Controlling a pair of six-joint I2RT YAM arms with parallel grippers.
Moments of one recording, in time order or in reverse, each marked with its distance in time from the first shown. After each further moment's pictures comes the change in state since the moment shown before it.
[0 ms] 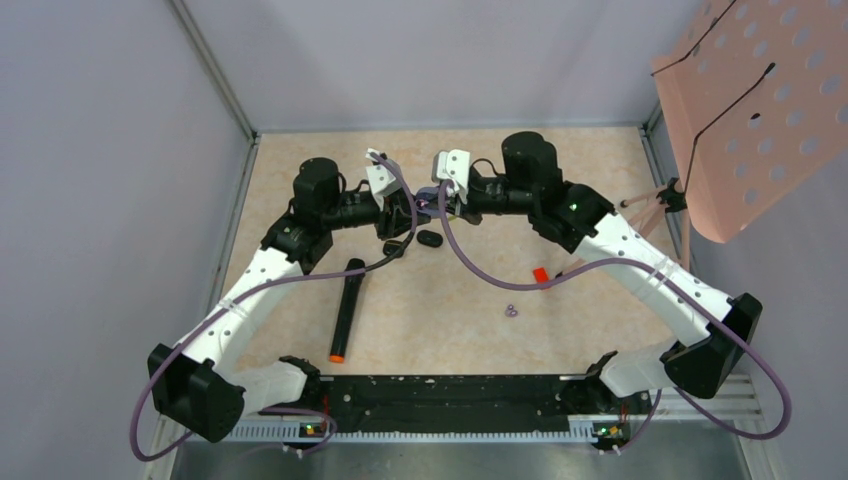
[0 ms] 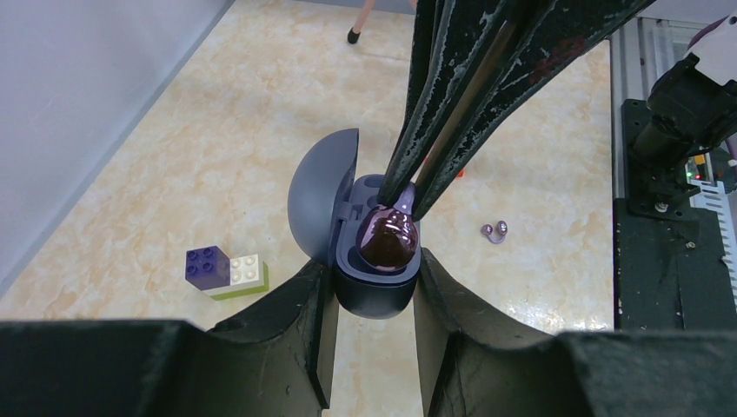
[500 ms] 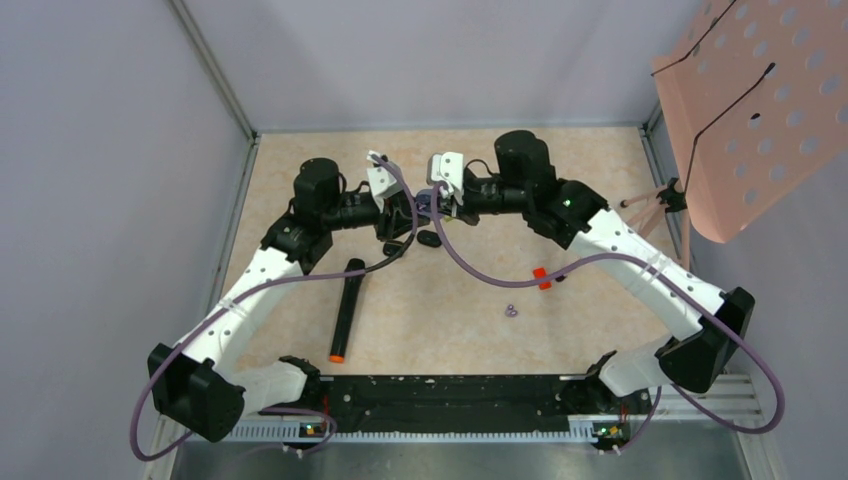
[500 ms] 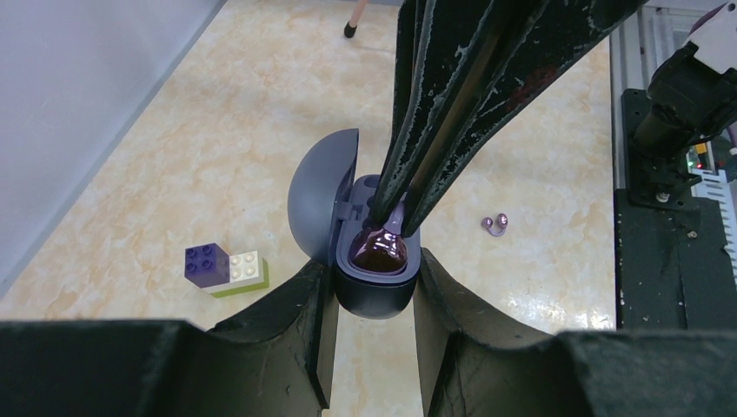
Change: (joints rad) left arm 0.000 0.000 0.000 -0.014 0.012 0.024; right arm 0.000 0.027 0.018 -0.032 -0.021 -0.031
